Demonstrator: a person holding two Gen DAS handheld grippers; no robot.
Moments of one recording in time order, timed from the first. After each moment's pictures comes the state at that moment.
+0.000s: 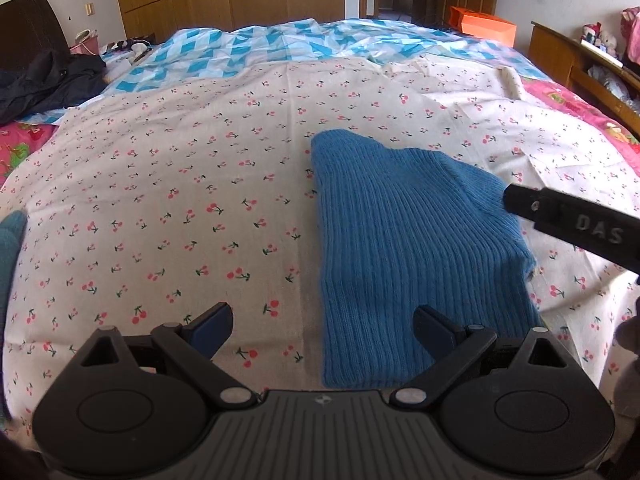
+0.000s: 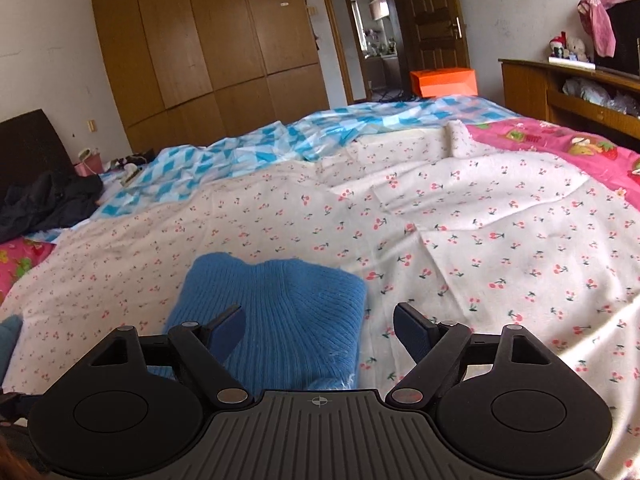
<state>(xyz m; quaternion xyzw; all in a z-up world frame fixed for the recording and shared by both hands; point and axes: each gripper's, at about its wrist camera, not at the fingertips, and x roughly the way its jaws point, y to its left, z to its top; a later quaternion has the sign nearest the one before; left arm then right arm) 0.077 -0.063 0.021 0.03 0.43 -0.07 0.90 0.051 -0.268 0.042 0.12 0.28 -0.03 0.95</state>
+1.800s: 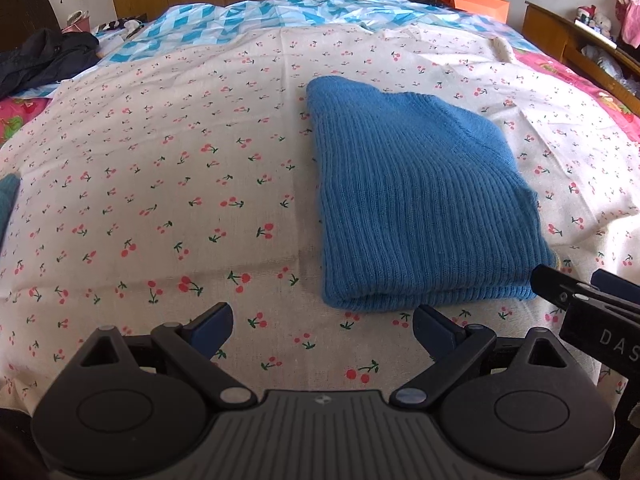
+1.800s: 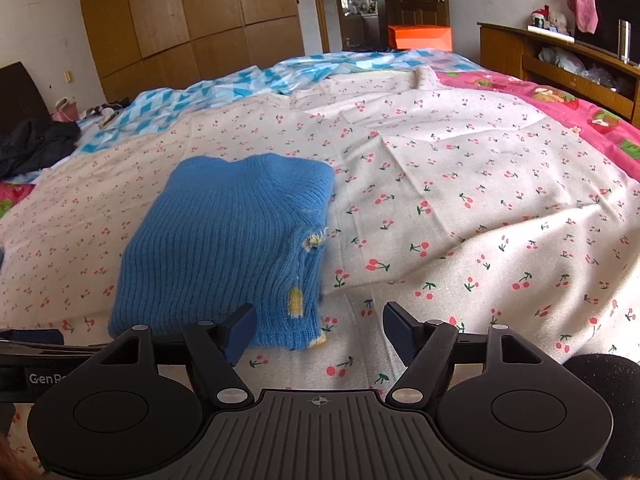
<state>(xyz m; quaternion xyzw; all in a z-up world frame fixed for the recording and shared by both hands) 0.043 -0.057 -0.007 0.03 0.46 -0.08 0.88 -0.023 -0.252 0.009 0.10 0.36 -0.08 0.93</state>
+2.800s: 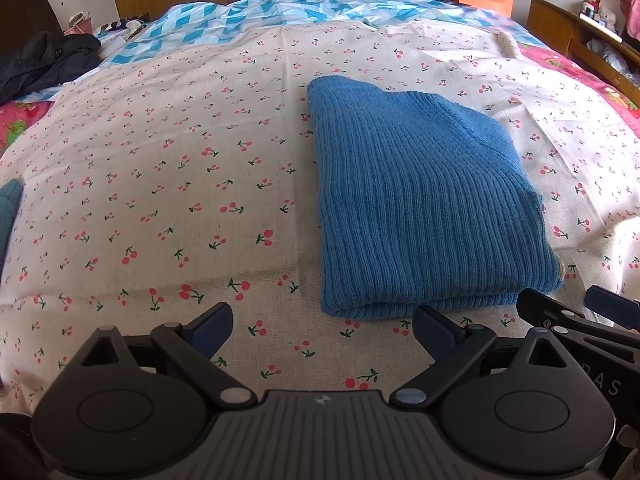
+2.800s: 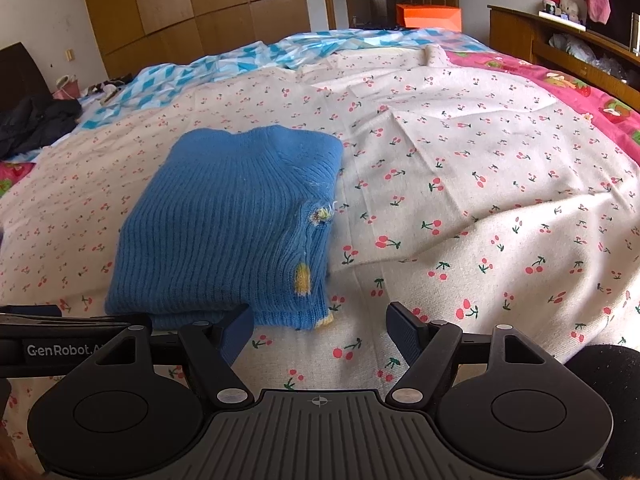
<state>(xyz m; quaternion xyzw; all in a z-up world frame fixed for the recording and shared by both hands) 0.050 -0.064 -0.004 0.05 0.47 -0.07 0.88 -0.018 -0.247 0.002 0.09 0.39 -0.06 0.92</state>
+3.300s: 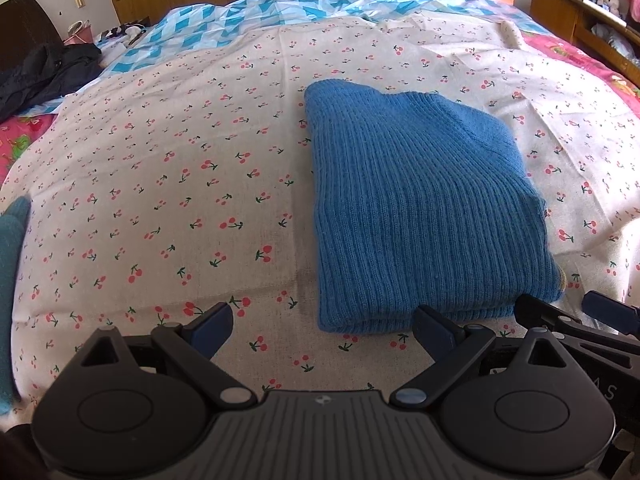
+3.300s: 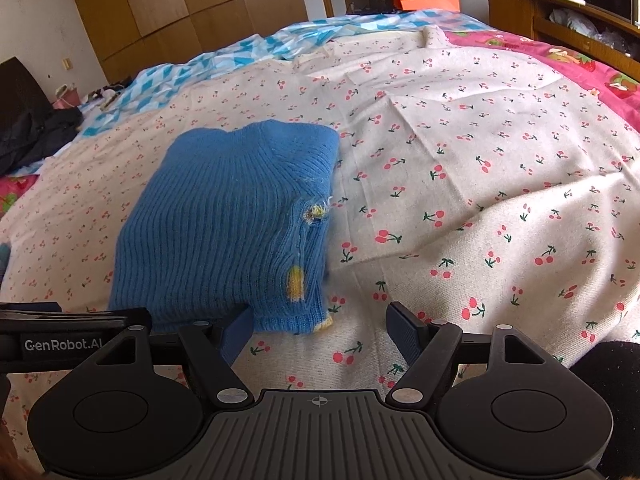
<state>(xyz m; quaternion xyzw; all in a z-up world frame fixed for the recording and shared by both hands) 0.060 -0.078 0.003 0.07 0.47 -0.06 0.87 -0.008 -0.260 -0.002 0.12 0.40 -0.05 0.91</state>
